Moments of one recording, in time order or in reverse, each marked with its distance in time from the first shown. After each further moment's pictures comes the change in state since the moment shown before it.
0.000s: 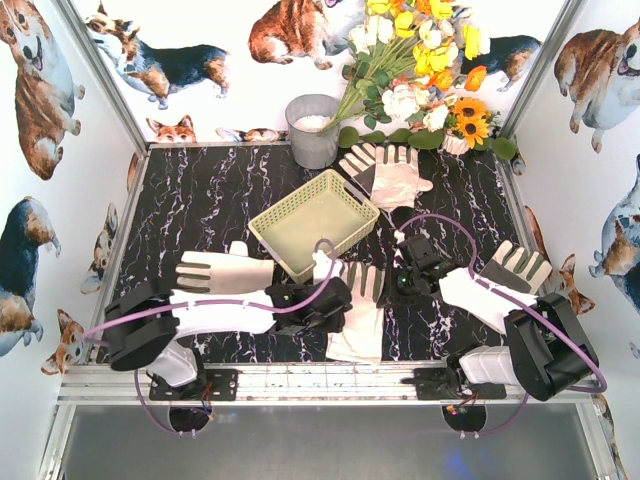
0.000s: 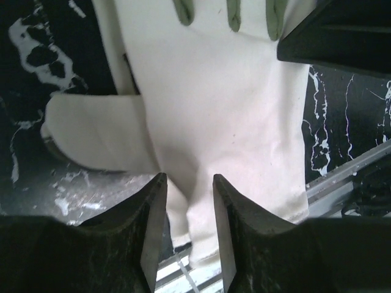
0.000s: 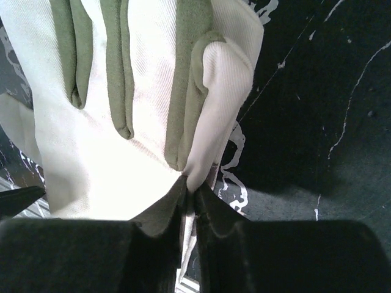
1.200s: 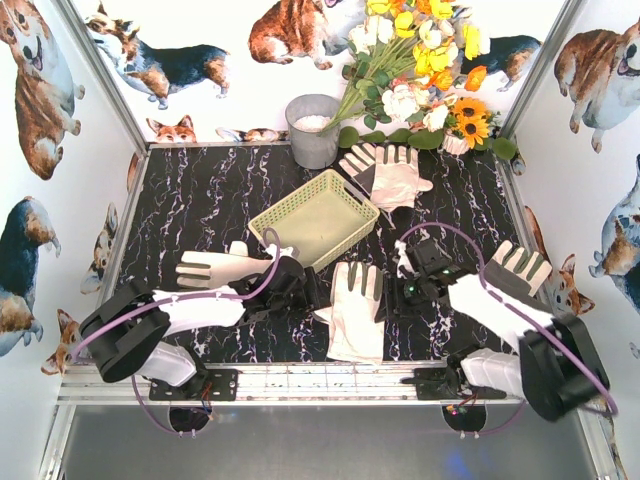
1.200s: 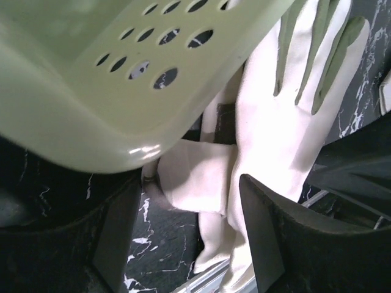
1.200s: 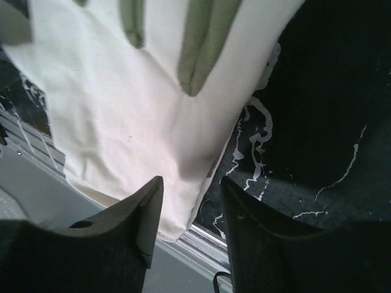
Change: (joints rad) left arm 0.317 -0.127 -0.306 0.313 0.264 -0.153; right arm -0.019 -0.130 -0.016 -0.188 -0.151 -0.063
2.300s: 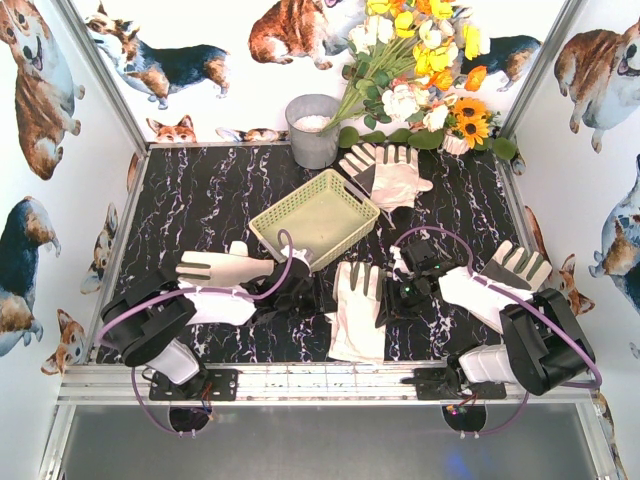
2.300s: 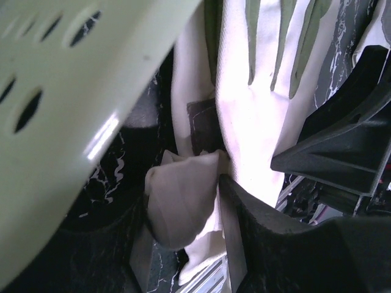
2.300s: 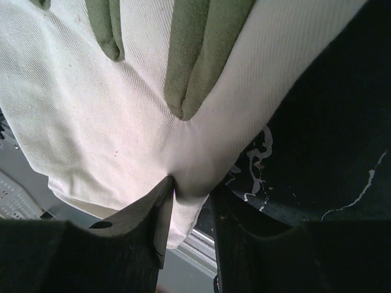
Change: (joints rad) left arm -0.018 0.131 -0.011 0.232 0.130 0.013; right arm -0.001 0.159 0.005 0.038 -0.049 -0.015
